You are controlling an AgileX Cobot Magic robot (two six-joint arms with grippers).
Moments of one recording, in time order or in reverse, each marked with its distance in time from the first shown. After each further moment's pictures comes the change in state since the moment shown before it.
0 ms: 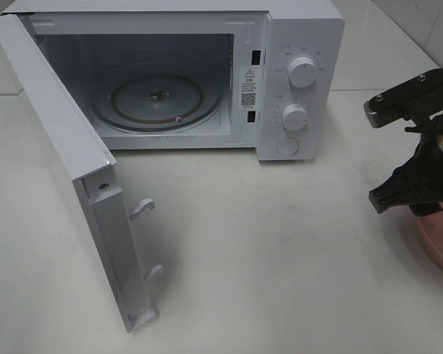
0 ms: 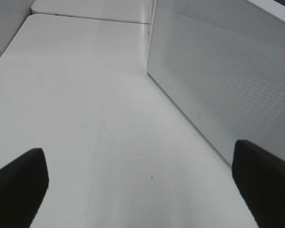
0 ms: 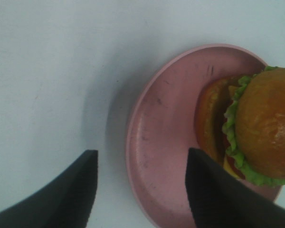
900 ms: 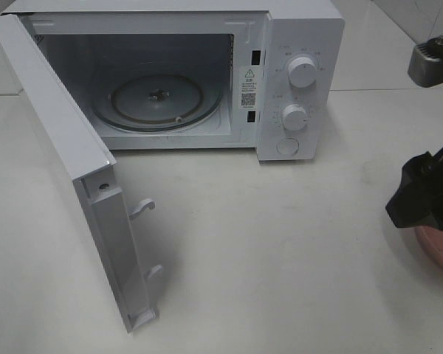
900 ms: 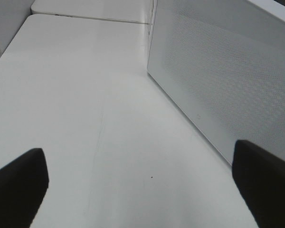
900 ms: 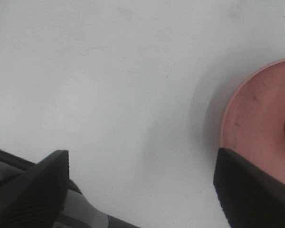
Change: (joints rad) left arm 0.000 0.000 0.000 0.000 0.000 0.000; right arm 0.000 -0.409 0.001 0.548 0.086 -0.508
